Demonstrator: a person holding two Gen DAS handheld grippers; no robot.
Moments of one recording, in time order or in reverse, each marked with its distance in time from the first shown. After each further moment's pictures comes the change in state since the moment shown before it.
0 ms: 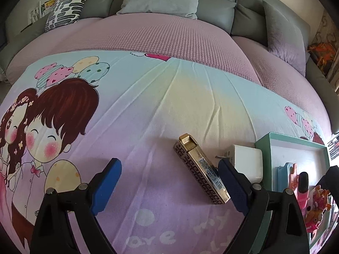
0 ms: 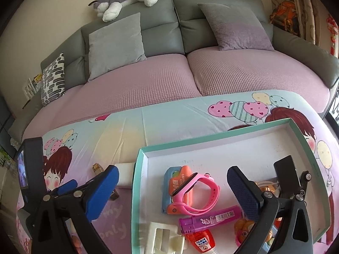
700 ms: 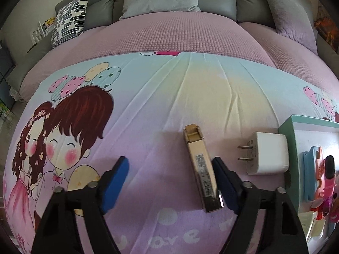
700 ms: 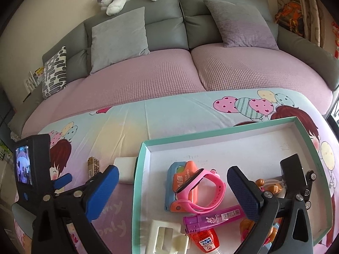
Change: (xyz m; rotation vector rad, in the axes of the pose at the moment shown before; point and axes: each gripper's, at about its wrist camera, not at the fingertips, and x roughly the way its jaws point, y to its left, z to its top) left arm 0.005 -0.002 -0.004 0.108 0.013 0.157; right arm 0.009 0.010 -0.005 -0.039 0.028 0.005
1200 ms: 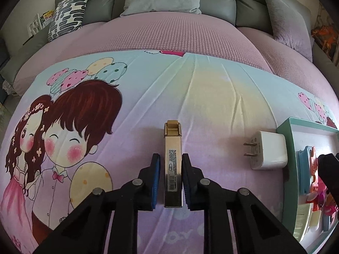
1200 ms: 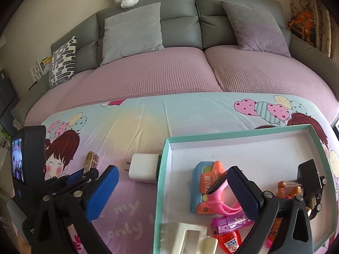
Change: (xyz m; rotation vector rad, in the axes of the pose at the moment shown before) left arm -0.005 0.029 -0.006 -0.039 0.001 -0.051; right arm 0.012 0.037 -0.003 -0.073 0.012 0.030
